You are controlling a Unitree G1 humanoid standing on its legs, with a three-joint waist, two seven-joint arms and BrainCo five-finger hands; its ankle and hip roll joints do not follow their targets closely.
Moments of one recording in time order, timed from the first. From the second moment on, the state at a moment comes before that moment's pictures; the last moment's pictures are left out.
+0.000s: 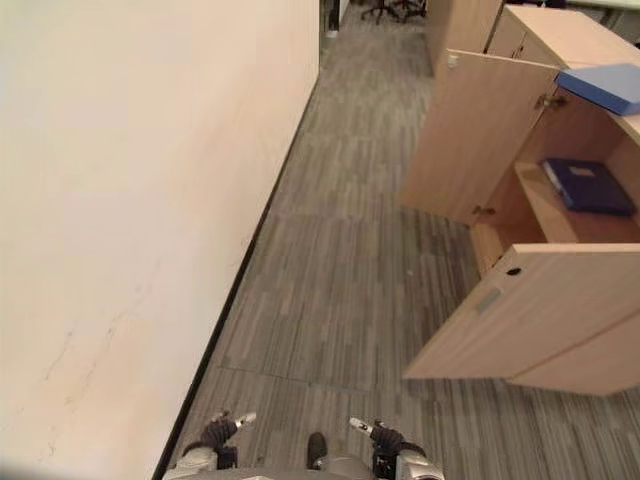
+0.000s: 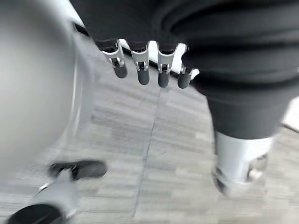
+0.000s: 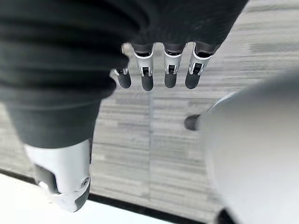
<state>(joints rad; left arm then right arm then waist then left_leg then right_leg) -0.02 0.01 0.03 1.11 -0.07 -0.02 0.23 -0.09 -0.07 -0.04 1.24 0.14 0.04 0.12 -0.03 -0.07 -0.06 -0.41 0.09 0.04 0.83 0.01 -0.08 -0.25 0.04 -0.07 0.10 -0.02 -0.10</state>
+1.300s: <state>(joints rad) 0.14 0.04 0.04 1.05 -0.11 -0.14 0.25 -0.21 -0.04 0.01 1.29 0.14 -0.01 0.17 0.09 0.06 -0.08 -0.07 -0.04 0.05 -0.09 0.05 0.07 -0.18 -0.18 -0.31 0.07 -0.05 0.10</state>
